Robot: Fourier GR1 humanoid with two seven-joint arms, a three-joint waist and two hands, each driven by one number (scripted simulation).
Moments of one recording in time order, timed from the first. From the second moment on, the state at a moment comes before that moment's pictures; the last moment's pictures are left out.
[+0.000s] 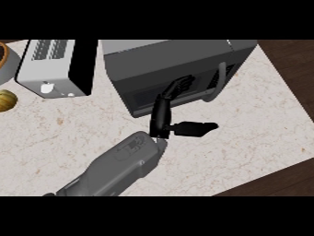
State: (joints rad) left arm -0.80 0.00 -0.84 -0.87 0.84 0.79 -0.52; right arm -0.11 -0.62 -0.29 -1.74 -0.11 0.43 -0.53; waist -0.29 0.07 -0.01
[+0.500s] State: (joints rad) left arm -0.82 0.00 -0.86 -0.86 0.90 0.79 -0.58; right arm -0.17 -0.64 -0.30 -1.72 -0.09 0.41 -0.52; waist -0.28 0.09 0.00
